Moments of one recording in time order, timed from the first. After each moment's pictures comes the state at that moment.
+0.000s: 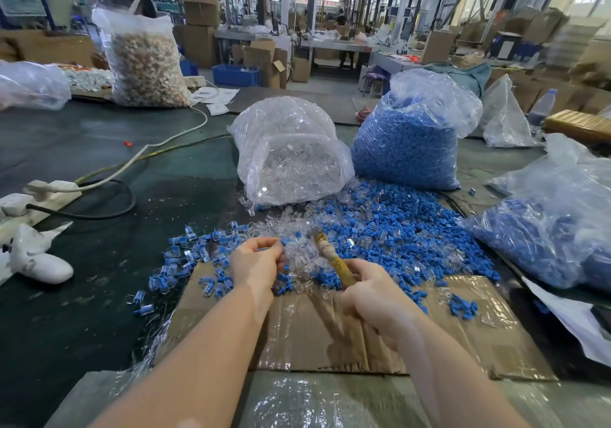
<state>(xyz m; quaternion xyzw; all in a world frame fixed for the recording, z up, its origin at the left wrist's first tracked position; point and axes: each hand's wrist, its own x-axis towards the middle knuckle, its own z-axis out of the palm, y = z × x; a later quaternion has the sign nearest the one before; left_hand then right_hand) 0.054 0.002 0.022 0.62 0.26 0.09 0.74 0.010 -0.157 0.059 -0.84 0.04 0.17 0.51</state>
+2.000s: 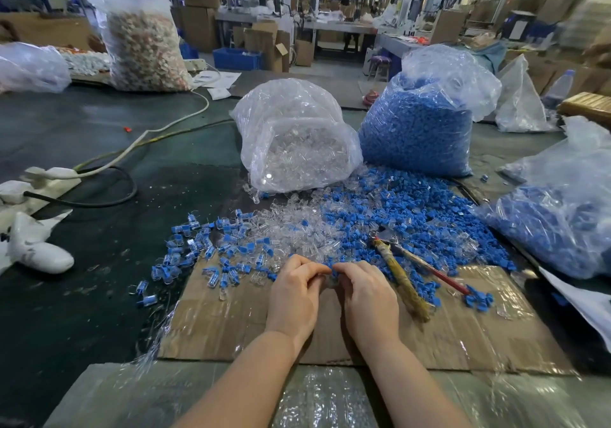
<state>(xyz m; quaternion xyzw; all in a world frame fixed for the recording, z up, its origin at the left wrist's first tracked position) 0.018 -0.029 -0.016 0.87 -0.04 0.18 0.46 0.020 -0.143 -0.021 -0.95 -0.06 -0.17 0.25</state>
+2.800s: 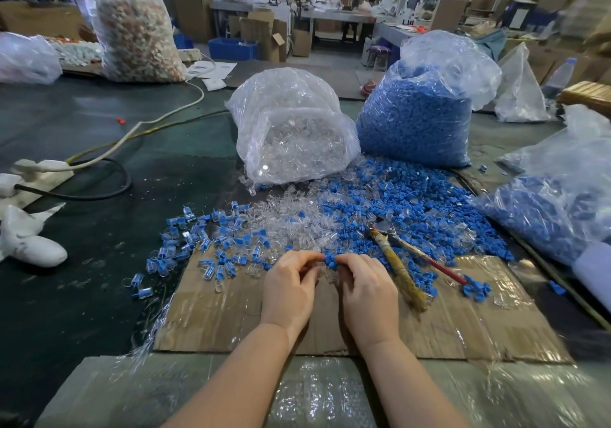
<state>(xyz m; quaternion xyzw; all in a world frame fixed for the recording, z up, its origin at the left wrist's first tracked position) 0.018 -0.027 -0.020 0.85 0.00 0.16 0.51 0.013 -0.144 -0.021 -0.92 -0.07 -0.26 0.28</state>
